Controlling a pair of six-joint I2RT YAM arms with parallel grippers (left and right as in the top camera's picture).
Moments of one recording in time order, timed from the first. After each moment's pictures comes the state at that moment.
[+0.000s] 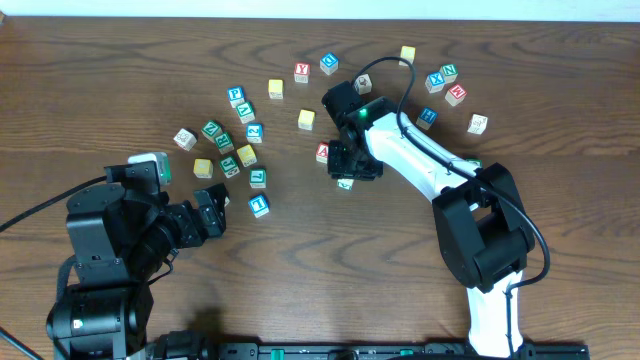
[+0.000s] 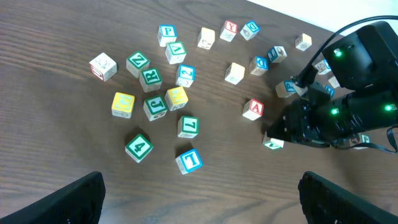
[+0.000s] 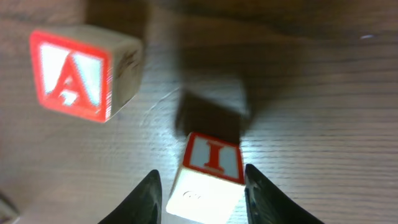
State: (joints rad) left arm 0.09 0.75 0.94 -0.90 0.30 -0.22; right arm 0.55 2.14 1.61 -0.92 -0.11 0.58
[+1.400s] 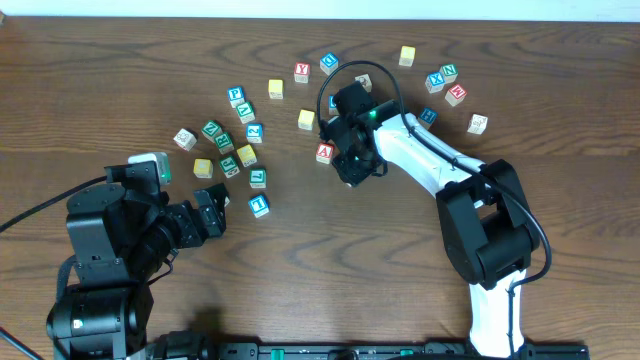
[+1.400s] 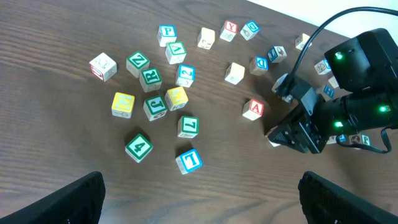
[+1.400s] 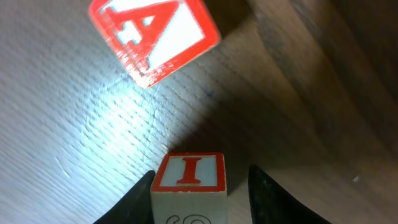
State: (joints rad) left arm 0.09 0.75 0.94 -0.90 0.30 -0.22; right arm 0.51 2.14 1.55 -0.83 -0.11 -0.27
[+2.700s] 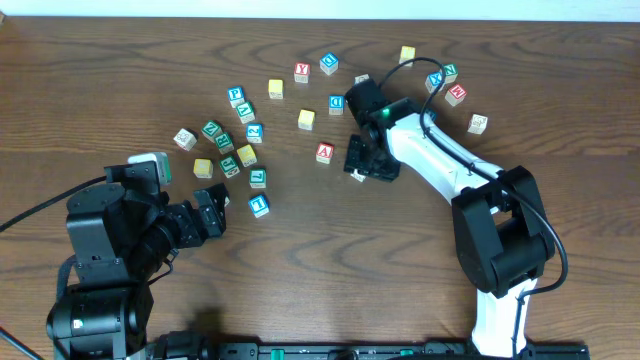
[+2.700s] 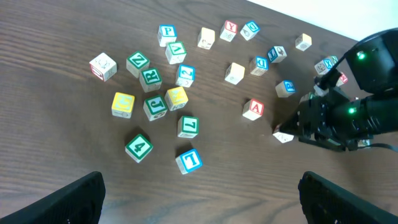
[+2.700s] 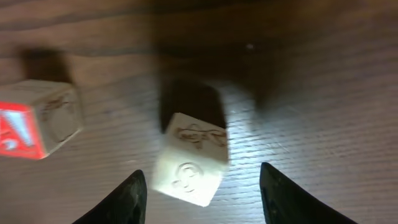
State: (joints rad) left arm 0.09 0.75 0.94 -0.90 0.30 -0.21; right arm 0.48 2.07 1.51 -0.87 -0.06 0.72
